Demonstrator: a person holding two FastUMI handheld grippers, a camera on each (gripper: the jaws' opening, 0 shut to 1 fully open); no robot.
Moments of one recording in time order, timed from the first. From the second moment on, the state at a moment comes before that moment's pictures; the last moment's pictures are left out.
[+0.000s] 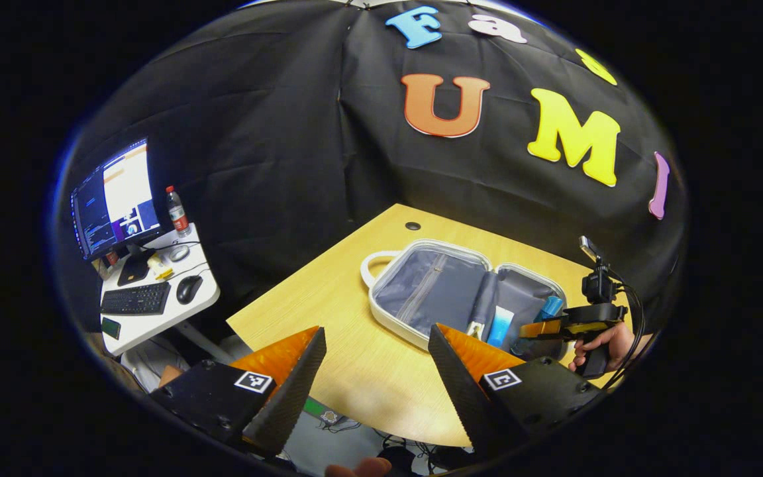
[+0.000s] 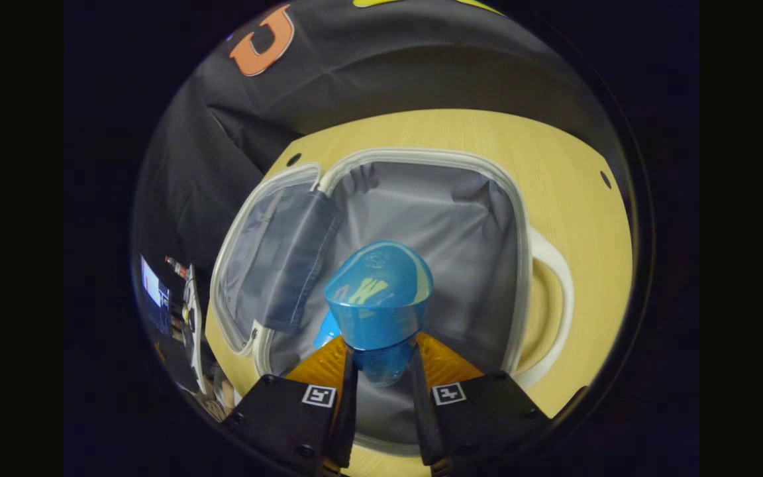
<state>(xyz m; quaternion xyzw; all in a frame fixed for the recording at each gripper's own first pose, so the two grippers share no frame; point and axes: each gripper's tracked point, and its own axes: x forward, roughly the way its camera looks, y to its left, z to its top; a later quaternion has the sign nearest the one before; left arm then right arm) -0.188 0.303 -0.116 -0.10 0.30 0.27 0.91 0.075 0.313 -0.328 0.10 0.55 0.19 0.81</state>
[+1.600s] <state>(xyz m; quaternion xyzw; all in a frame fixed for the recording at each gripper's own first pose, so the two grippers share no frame) -0.148 0.322 -0.100 -0.20 0.21 0.14 0.95 0.065 0.291 -0.280 0.03 0.50 0.15 0.86</state>
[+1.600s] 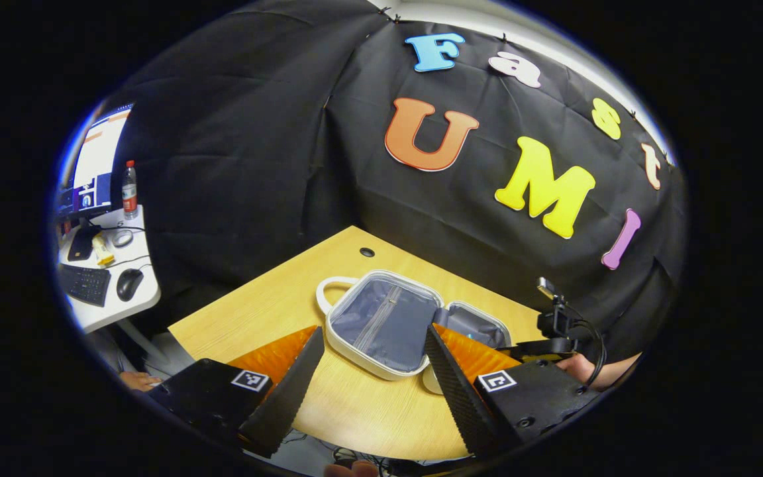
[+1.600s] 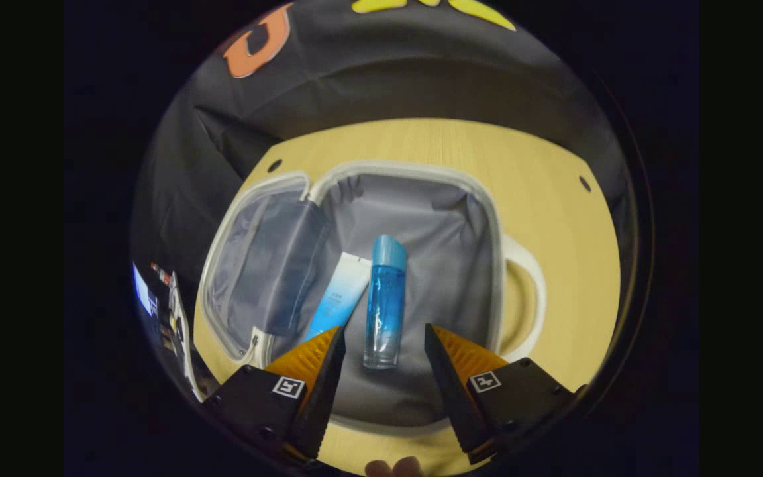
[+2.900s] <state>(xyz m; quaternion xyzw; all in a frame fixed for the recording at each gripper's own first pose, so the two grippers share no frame) 0.038 0.439 -0.305 -0.57 0.22 0.05 0.79 0.031 0.206 -0.112 -0.12 0.28 0.17 0.94</state>
